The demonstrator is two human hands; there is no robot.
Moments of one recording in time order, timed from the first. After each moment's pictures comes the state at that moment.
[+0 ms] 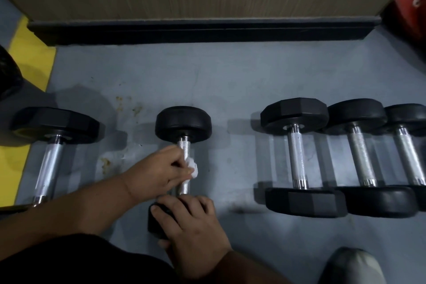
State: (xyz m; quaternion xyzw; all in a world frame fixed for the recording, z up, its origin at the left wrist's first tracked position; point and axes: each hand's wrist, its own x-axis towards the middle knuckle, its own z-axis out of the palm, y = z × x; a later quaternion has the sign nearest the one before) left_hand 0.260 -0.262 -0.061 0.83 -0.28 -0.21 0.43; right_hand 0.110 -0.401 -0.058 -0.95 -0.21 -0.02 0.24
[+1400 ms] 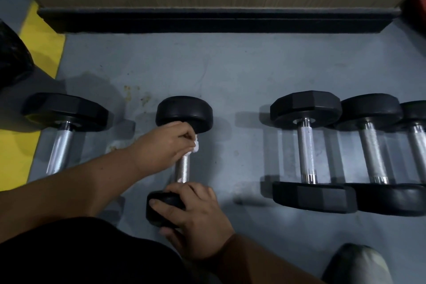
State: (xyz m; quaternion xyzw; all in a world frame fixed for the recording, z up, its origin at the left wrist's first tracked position) left_hand 0.288 -0.262 -0.051 0.86 -0.45 -0.07 0.22; right_hand 0.118 -0.403 -0.061 -0.91 -0.23 0.02 0.34
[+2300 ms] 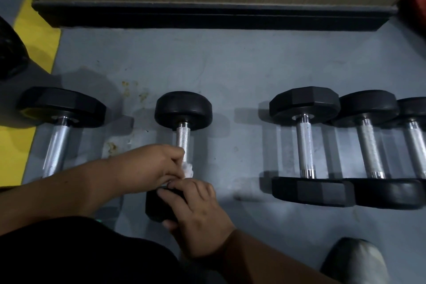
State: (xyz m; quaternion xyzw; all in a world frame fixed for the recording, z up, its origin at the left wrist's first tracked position) left_hand 0.261 -0.231 -0.042 0.81 -0.50 -0.25 0.18; right_hand 0.113 -0.399 -0.063 -0.92 -0.22 -0.01 0.32
